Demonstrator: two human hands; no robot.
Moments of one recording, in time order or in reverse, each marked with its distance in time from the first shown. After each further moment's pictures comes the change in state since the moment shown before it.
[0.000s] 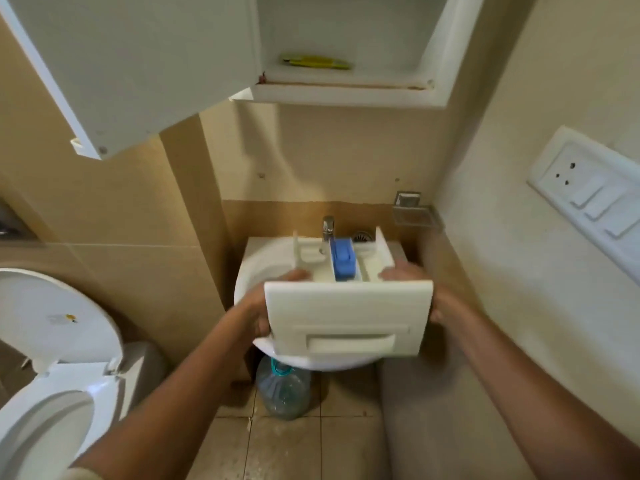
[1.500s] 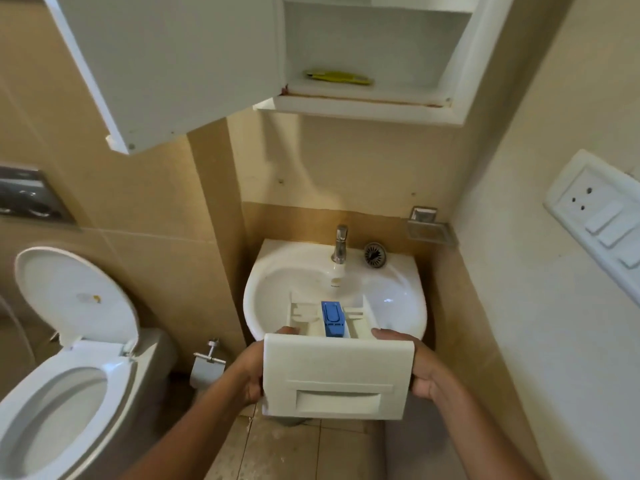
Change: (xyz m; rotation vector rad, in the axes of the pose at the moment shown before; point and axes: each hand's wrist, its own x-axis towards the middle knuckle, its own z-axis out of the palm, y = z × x) left_hand 0.009 -0.110 -0.028 -0.201 -0.005 -0.057; right_hand -0.001 0.101 0.011 0.351 -0.190 0.255
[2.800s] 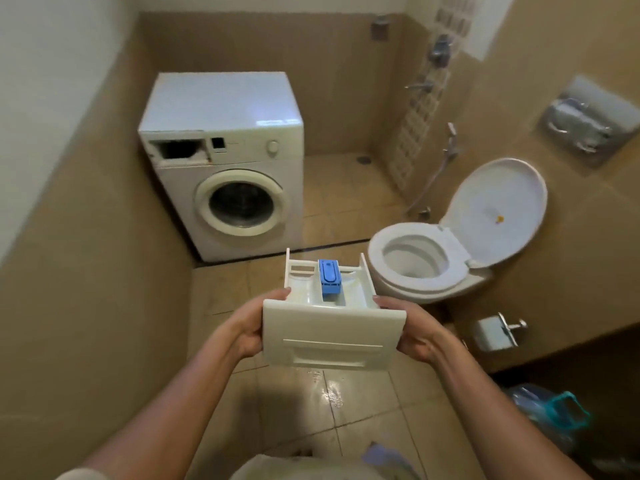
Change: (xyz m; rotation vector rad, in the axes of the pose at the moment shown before) left_hand -0.495 -0.356 -0.329 -0.839 0.846 0.262; right_hand -0.160 0.318 0.499 -0.798 -0.926 0.294
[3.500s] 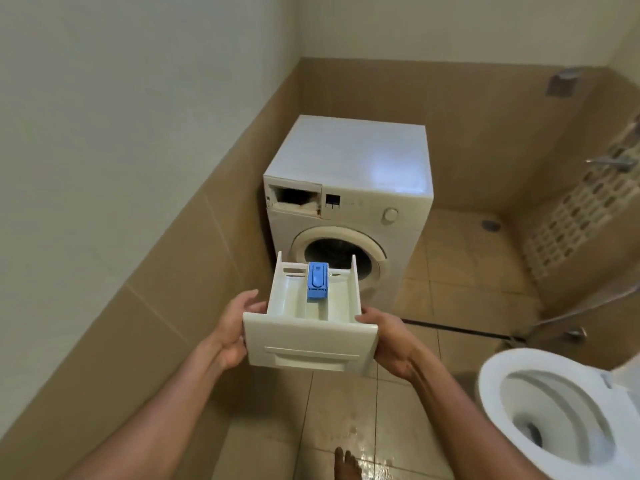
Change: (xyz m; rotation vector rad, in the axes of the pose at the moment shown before) left_hand 0.061 0.177 -0.172 -0.345 0.356 0.280; right_hand 0.228 -0.174 0.204 -0.191 -0.488 -0.011
